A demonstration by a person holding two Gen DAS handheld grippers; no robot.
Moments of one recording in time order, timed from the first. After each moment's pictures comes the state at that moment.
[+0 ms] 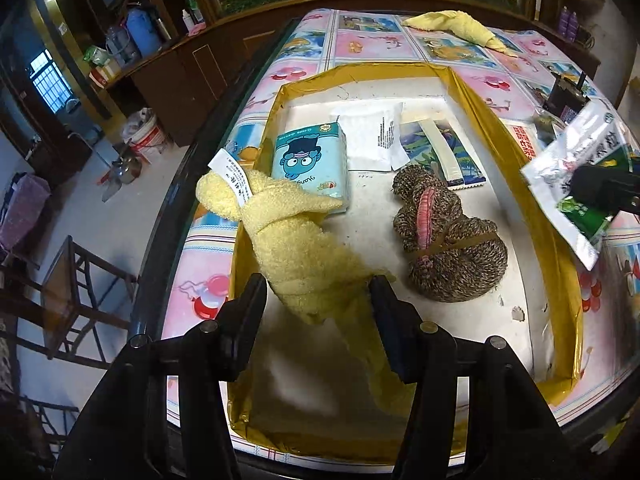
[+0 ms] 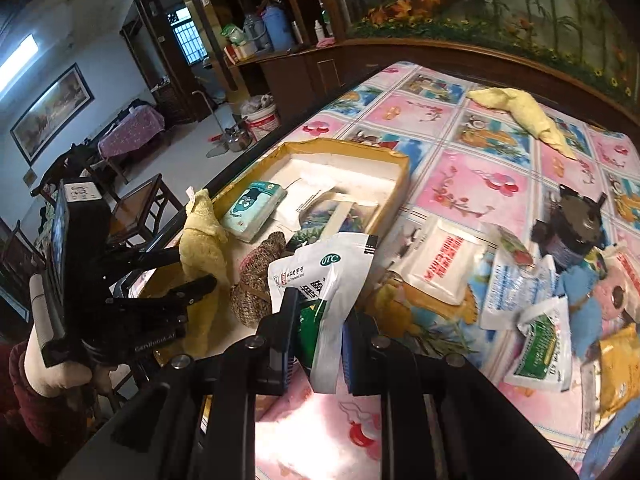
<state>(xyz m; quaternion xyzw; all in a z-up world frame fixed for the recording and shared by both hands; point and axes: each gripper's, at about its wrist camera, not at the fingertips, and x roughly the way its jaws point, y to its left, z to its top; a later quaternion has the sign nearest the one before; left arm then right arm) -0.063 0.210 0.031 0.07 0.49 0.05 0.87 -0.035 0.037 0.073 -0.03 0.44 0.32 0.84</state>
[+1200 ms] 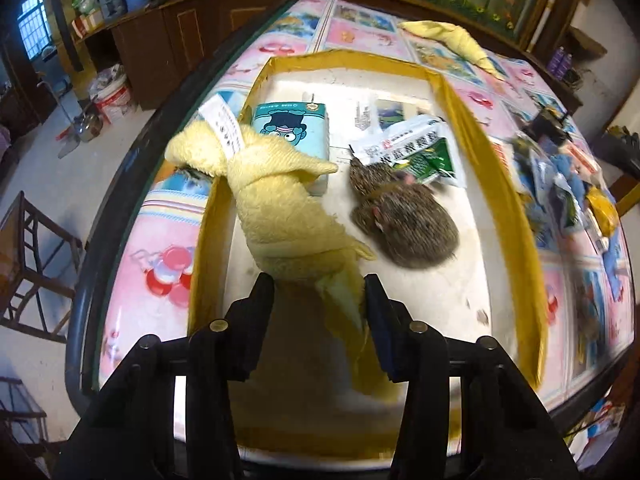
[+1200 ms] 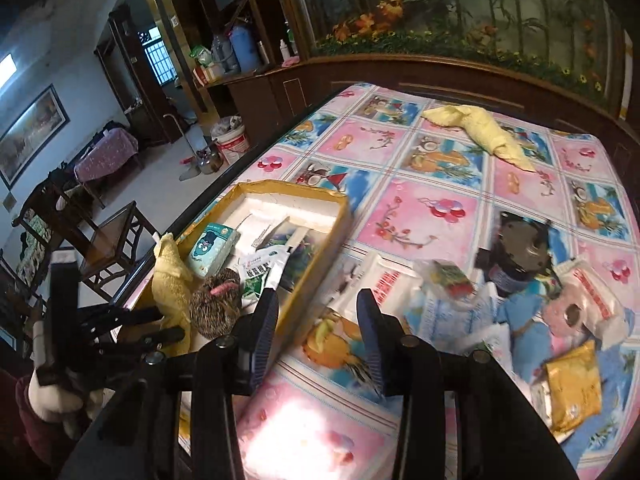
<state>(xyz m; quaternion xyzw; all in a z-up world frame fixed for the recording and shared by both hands) -0.055 0.221 0.025 -0.05 0.52 0.00 0.85 -0.023 -0.019 0.109 0.00 0.41 0.26 0.87</state>
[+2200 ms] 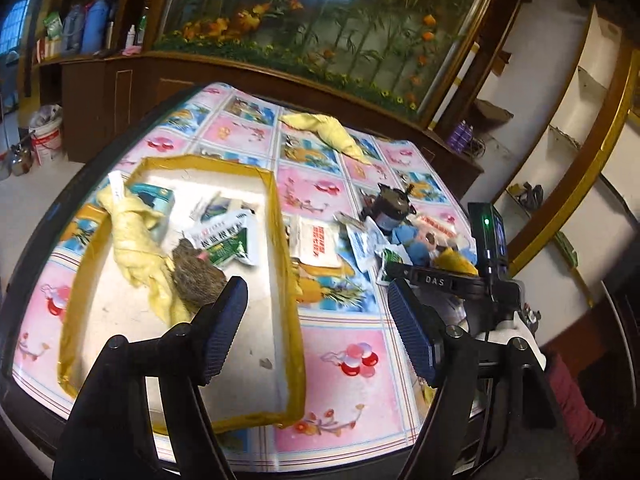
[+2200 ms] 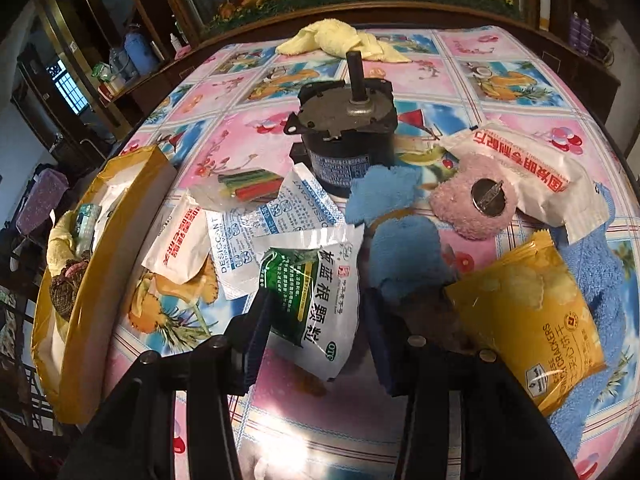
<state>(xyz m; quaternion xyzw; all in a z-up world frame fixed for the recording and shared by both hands) -0.113 0.148 0.111 -0.14 0.36 -0.15 0.91 0.009 -0.117 0.016 0.05 0.48 0.13 0.87</state>
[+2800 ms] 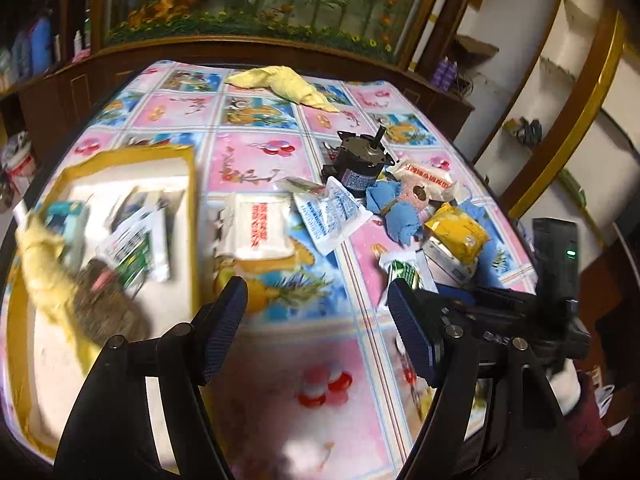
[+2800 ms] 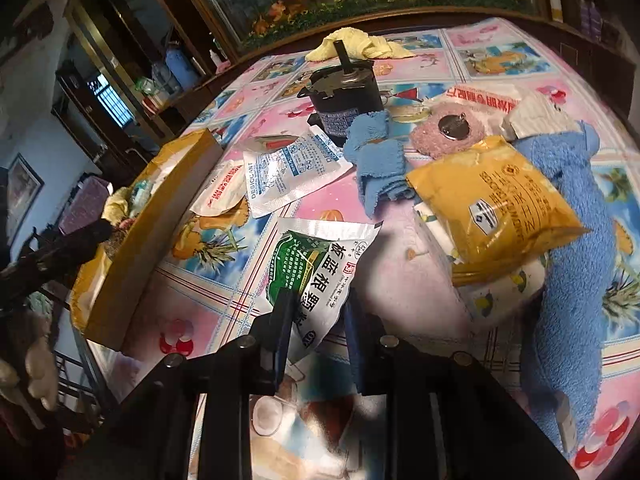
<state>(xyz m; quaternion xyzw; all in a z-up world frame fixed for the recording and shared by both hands) -0.047 0.054 0.083 -0.04 0.43 -0.18 0.88 -0.051 -0.164 0.007 0.12 0.45 0.21 0.86</state>
